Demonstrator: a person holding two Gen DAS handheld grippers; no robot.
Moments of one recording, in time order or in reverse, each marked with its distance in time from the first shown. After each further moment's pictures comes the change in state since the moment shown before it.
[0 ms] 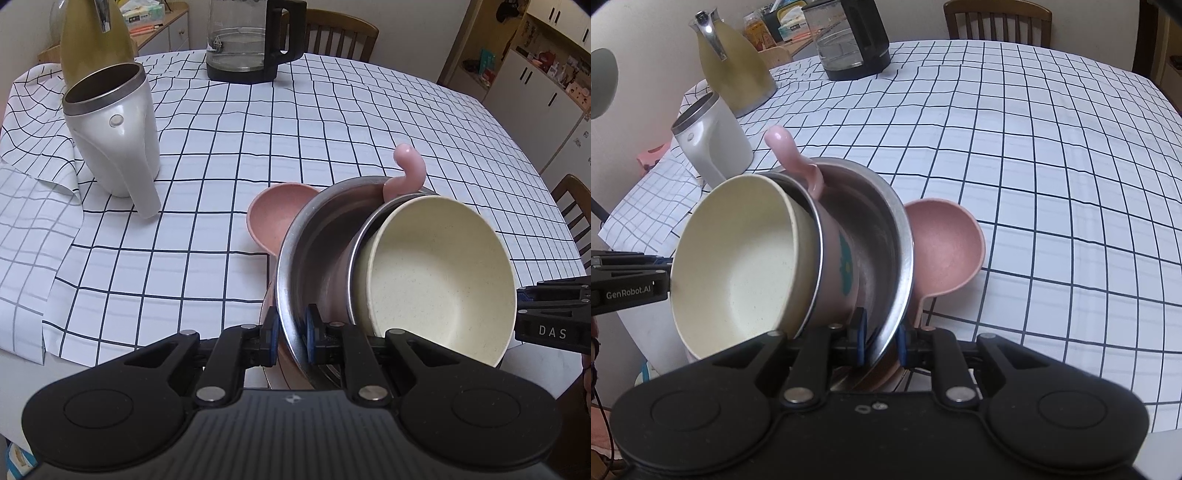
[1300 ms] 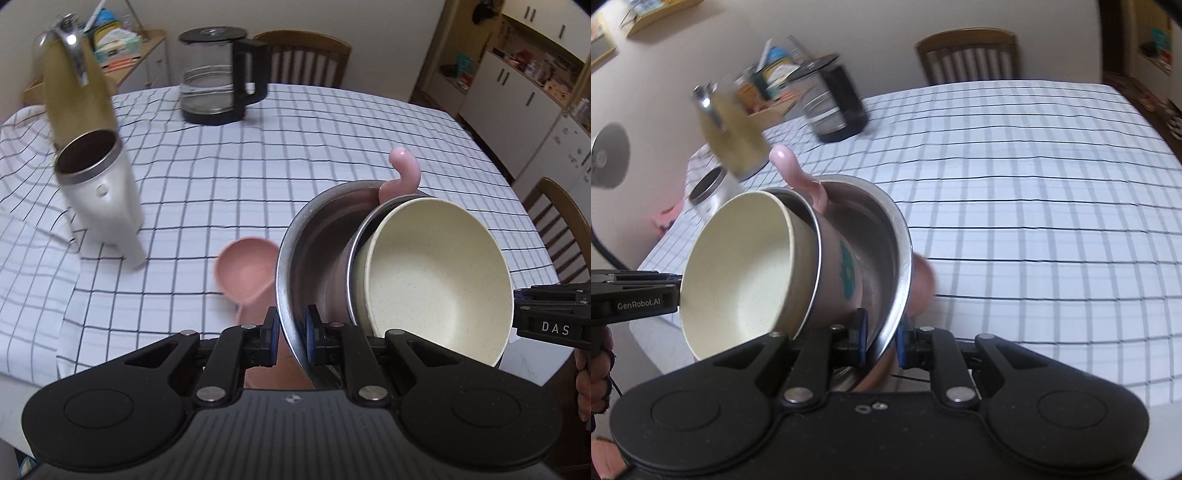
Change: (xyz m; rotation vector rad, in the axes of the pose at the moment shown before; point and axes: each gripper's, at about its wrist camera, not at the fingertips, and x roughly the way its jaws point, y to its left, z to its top) left arm -0.038 -0.024 0.025 0.050 -0.041 -0.024; right arm -0.065 -0.025 -0.004 0.091 -0.132 0.042
